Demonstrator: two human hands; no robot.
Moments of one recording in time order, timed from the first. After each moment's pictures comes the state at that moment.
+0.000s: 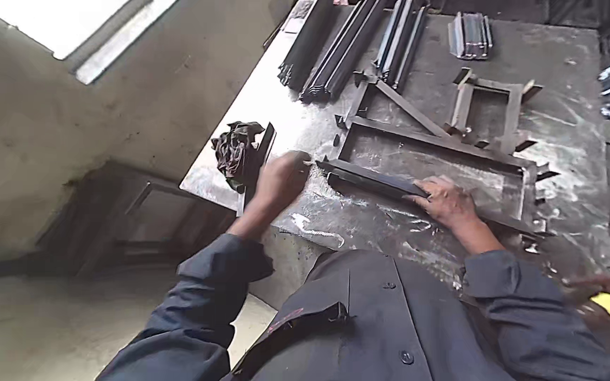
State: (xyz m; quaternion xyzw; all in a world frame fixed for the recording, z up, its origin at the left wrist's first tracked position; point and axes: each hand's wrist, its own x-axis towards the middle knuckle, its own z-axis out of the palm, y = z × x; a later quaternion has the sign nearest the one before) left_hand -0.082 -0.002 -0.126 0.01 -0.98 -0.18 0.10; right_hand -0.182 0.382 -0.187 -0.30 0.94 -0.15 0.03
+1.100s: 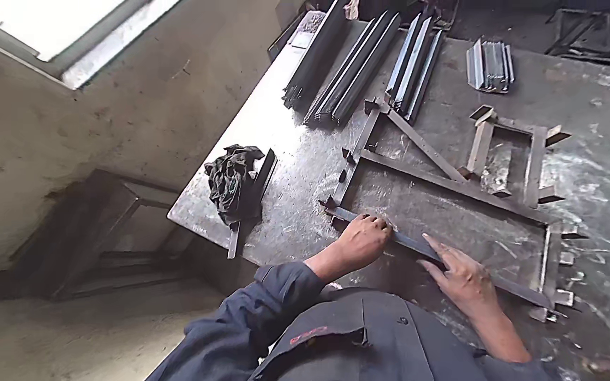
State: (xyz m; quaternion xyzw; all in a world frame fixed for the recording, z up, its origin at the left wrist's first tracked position) left_hand -0.150 0.116 -0.173 -0.23 -0.95 -0.20 -0.10; right_hand -0.152 0.385 -0.197 -0.27 0.94 -0.20 0.00
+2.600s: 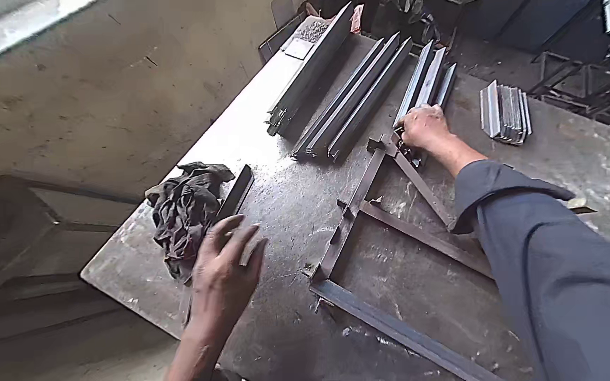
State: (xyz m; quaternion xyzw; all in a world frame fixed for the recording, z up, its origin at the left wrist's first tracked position) left_hand -0.135 -0.064 -0.168 0.19 -0.95 -0.18 0.19; right_hand -0.592 0.155 -0.176 -0.35 0.93 0.07 0.05
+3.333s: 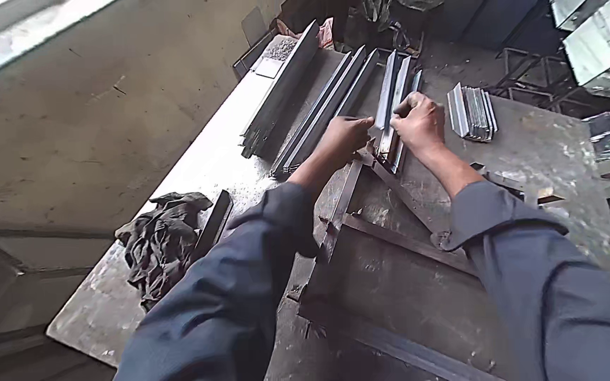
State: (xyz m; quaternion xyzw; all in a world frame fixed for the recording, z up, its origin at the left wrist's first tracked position) left_hand -0.492 0.010 -0.146 0.13 -0.70 -0.70 -0.02; right_hand -0.551 0.175 -0.115 -0.13 0.96 -0.26 -0.08
